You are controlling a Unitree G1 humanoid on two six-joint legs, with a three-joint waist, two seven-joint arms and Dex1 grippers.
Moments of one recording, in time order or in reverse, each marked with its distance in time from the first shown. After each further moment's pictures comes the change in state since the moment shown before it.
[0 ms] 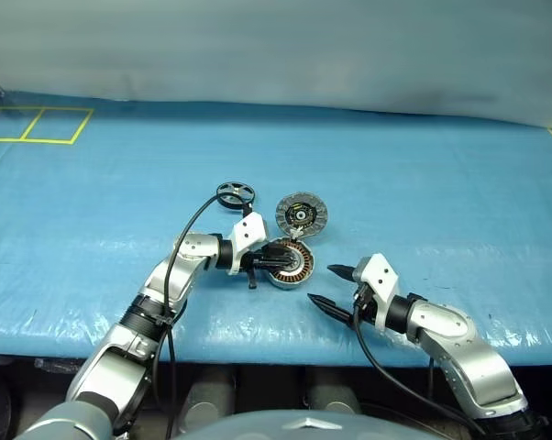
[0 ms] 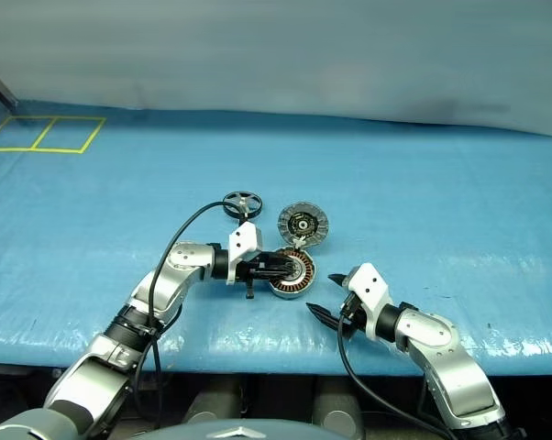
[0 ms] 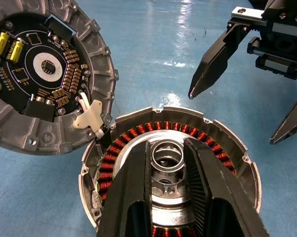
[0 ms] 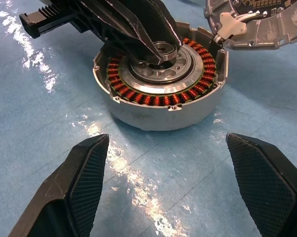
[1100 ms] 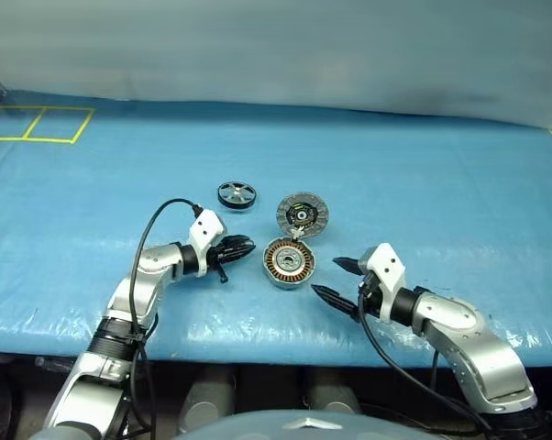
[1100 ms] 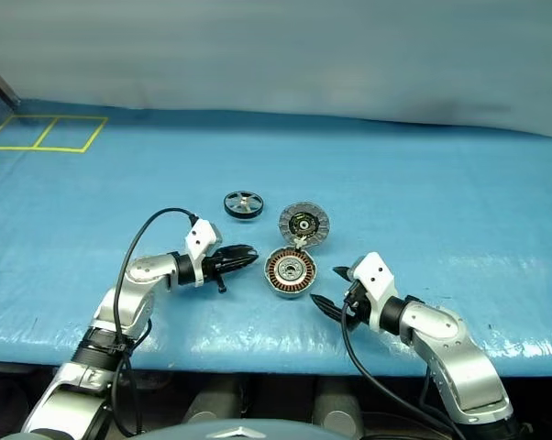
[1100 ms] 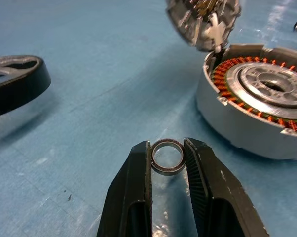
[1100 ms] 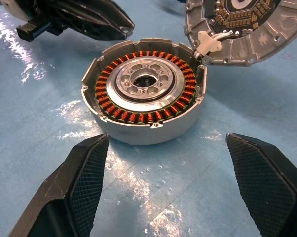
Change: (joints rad) left arm 0.154 0.074 0.205 -0.136 -0.071 0.078 0.126; right arm -0.028 -0.002 -0.056 -0.067 0.056 0.119 0.001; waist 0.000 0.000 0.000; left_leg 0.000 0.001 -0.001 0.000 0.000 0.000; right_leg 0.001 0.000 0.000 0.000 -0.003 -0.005
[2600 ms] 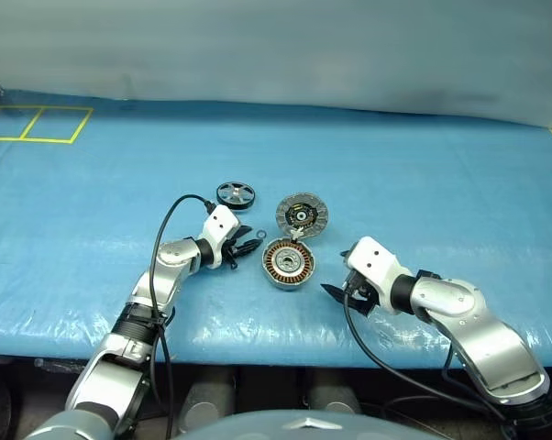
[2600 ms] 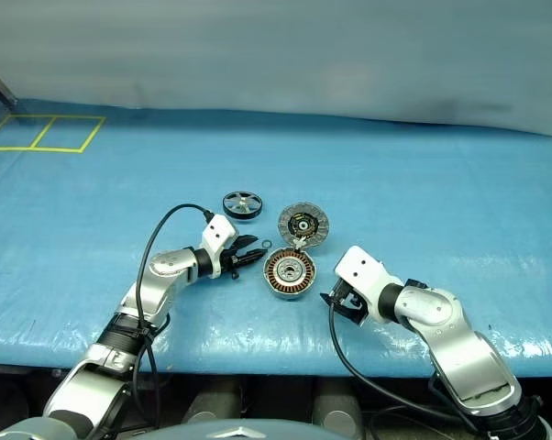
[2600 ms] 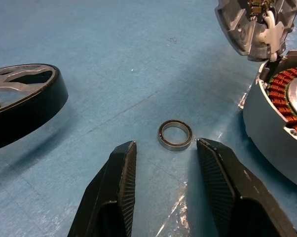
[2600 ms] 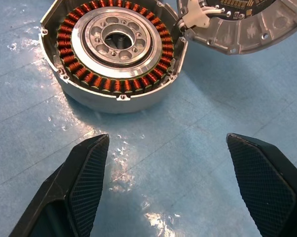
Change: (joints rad) left arm -0.103 -0.088 -0.060 0.255 0.098 -0.090 0.157; right arm -0.121 -0.136 0.116 -0.184 -0.208 0.295 -0.071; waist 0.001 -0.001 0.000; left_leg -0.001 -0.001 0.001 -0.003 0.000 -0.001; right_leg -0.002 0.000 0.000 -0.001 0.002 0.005
